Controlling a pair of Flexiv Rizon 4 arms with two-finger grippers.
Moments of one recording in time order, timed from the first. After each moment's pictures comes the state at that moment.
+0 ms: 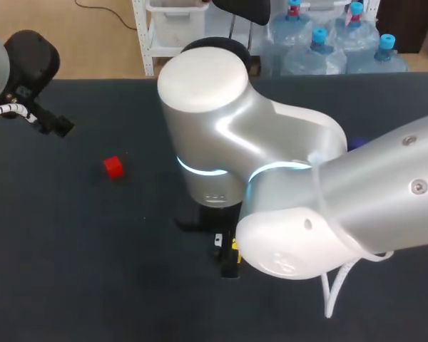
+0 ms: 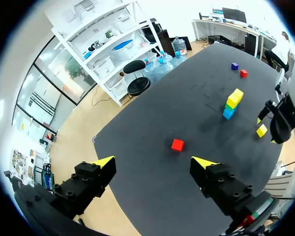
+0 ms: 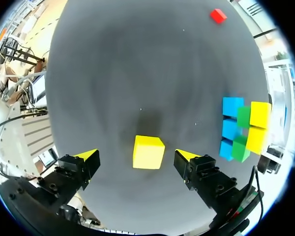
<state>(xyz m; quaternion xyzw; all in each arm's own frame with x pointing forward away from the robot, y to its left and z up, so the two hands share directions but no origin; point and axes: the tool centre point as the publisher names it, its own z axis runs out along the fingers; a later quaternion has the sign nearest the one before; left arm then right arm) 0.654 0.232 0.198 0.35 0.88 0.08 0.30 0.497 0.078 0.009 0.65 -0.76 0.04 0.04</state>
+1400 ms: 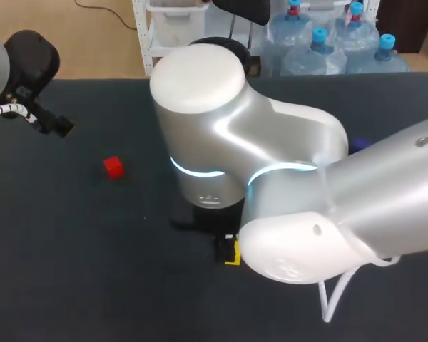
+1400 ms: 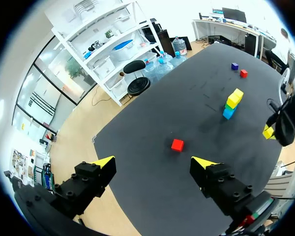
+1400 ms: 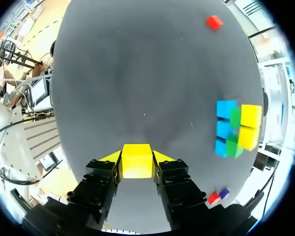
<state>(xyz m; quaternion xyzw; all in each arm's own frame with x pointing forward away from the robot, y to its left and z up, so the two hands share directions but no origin) 0.654 0.232 0.198 0.35 0.88 0.08 0.30 0.489 0.083 0.032 0.65 -0.76 0.05 0.02</state>
